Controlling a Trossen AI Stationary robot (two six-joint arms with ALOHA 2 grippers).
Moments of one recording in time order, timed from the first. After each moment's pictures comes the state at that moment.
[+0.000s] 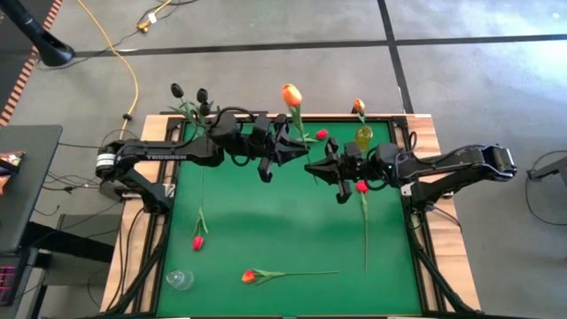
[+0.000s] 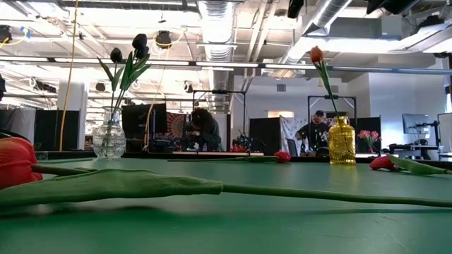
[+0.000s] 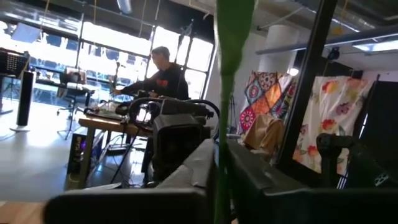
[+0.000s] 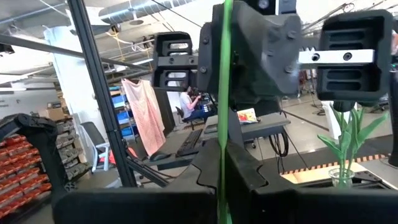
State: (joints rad) left arm 0.17 1.53 1.26 0.56 0.35 -0.33; right arm 0.00 1.18 0.74 0.72 -0.07 0.26
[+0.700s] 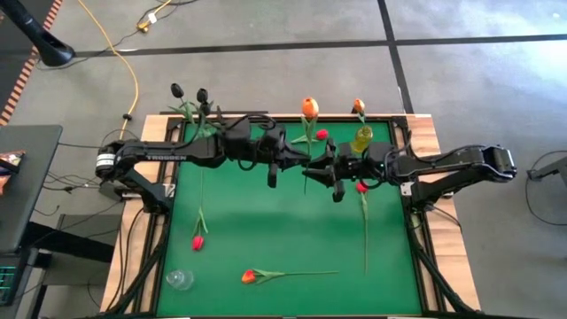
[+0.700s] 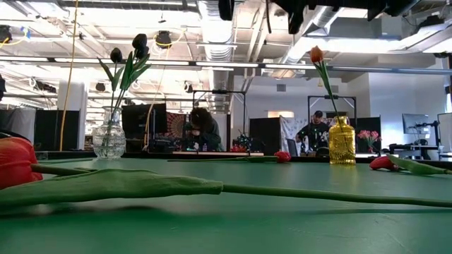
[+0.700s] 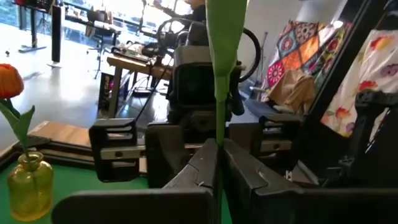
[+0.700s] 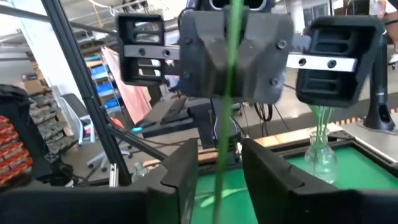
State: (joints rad) left arm 0.16 1.53 1.26 0.28 0.28 -0.29; right arm -0.04 1.18 0.74 0.56 -0.08 0.26
